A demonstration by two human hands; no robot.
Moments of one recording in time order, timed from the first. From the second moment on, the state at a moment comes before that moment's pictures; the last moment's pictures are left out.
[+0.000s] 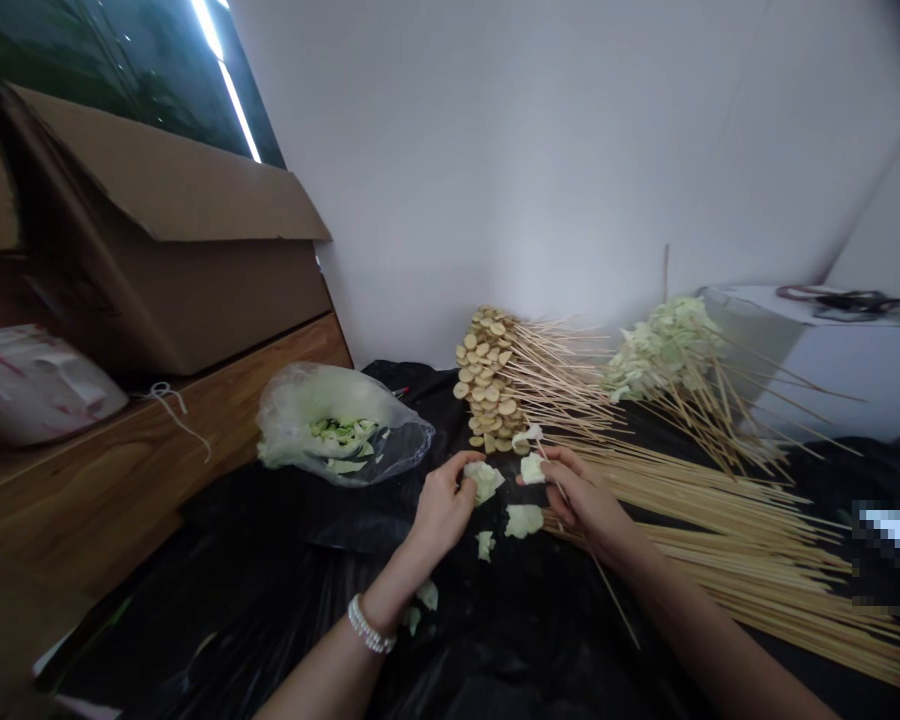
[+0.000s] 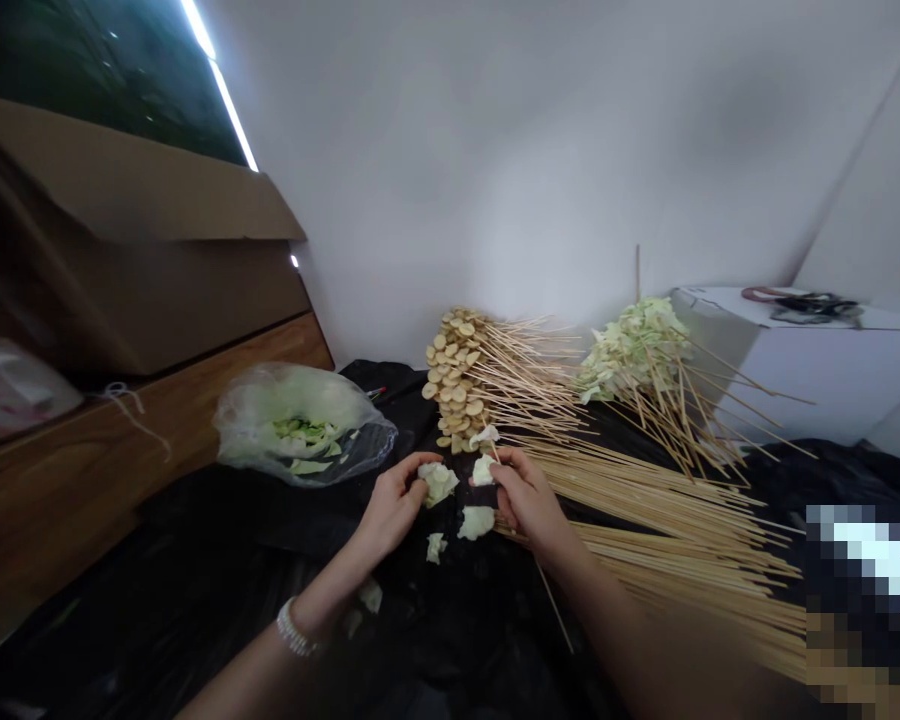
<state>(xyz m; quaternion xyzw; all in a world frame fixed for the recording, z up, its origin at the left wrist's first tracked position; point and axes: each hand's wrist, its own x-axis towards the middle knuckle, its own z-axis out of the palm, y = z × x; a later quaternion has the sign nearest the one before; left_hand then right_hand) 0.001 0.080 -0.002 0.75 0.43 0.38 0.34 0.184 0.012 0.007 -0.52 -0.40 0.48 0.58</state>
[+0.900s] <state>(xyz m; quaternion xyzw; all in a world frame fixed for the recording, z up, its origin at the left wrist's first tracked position) 0.016 0.069 0.006 0.62 0.26 0.40 0.63 0.179 0.019 -0.014 -0.44 -0.46 0.51 0.57</state>
